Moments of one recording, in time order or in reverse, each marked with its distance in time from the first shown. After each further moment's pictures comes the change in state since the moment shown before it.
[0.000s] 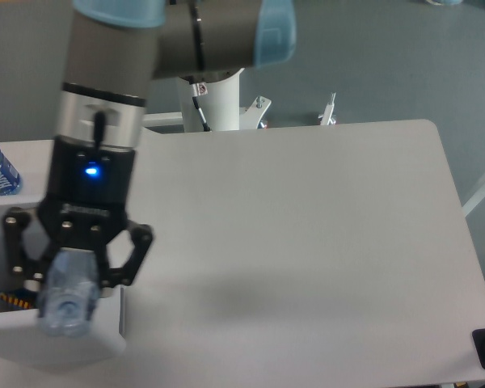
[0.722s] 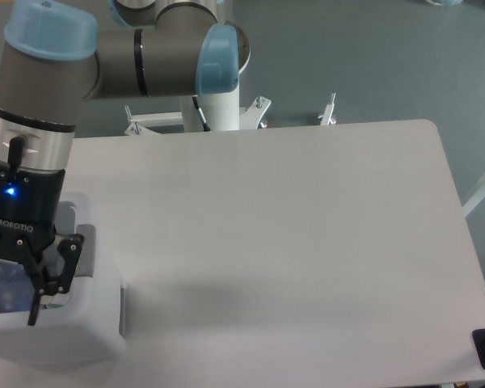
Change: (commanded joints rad) arm -0.034 -0.002 -0.015 0.028 0.002 0.037
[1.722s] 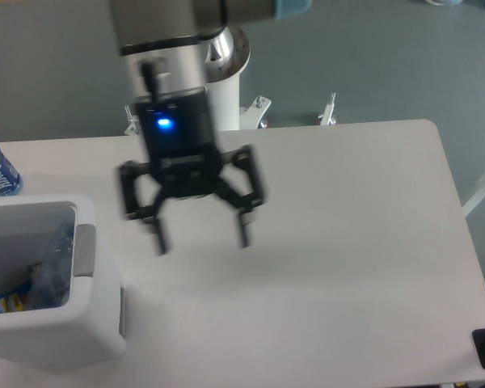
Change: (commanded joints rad) arm 0.276 0.210 -0.150 -0.285 0.466 0.805
